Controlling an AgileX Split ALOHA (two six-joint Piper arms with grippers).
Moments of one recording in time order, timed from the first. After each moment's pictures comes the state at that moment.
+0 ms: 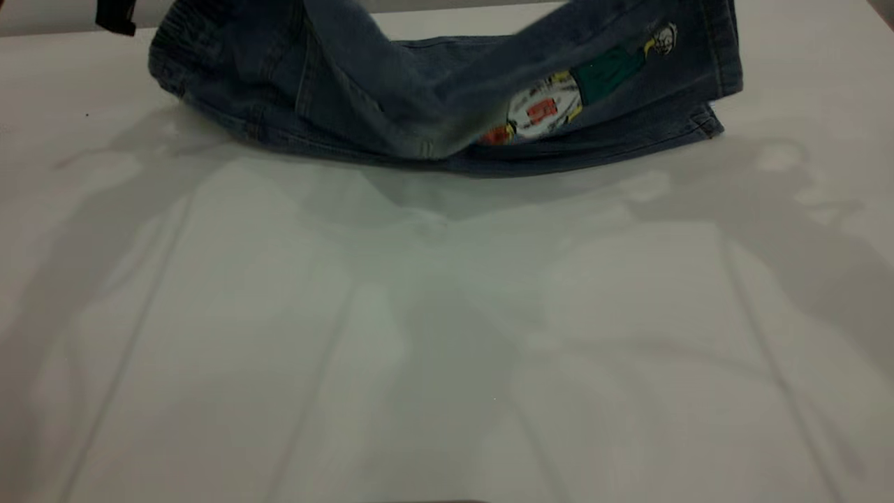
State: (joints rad) left arm -0.04 2.04 -1.26 -1.70 0.23 0.56; right arm 0.21 1.77 -1.03 0.39 0.18 -0.20
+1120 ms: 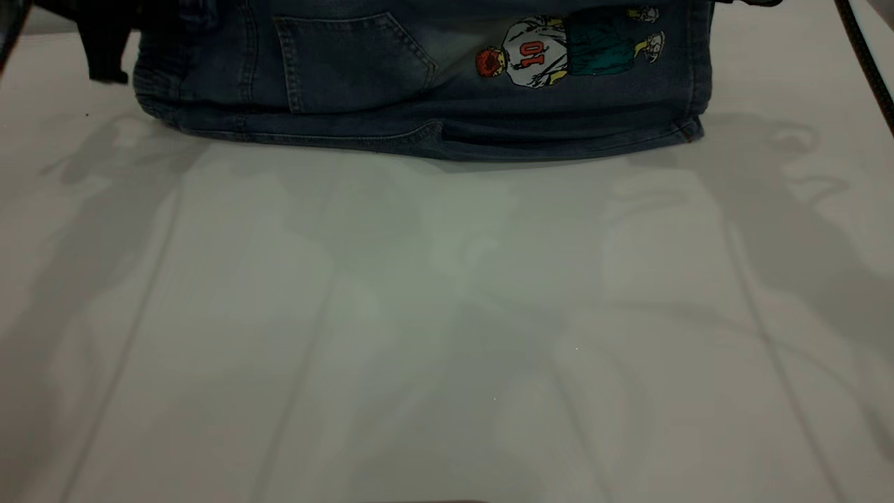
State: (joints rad) left arm -0.04 2.13 -1.26 -1.78 -0.06 0.24; right arm 0.21 2.02 -1.03 0.48 -0.34 -0.12
